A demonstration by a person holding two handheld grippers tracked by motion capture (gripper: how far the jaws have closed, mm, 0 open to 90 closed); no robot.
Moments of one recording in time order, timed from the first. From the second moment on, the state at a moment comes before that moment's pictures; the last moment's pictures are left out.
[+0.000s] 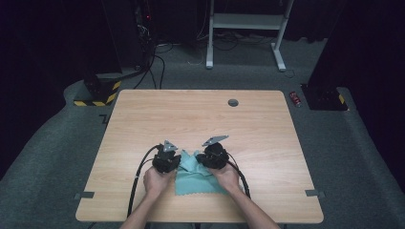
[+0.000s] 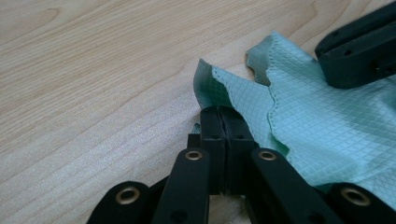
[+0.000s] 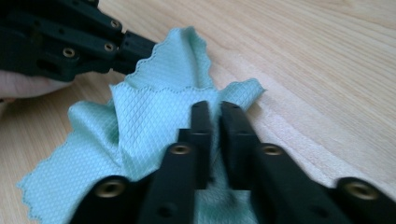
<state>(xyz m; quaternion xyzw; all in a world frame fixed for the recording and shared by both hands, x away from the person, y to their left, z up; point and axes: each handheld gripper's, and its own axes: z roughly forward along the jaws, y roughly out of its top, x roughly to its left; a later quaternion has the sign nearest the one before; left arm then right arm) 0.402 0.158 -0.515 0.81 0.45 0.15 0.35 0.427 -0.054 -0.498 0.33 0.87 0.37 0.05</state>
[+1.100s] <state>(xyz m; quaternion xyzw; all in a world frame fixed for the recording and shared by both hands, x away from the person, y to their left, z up) 0.407 0.155 -0.500 0.81 0.44 0.19 0.33 0.427 -0.134 -0.480 0.40 0.82 0.38 0.15</state>
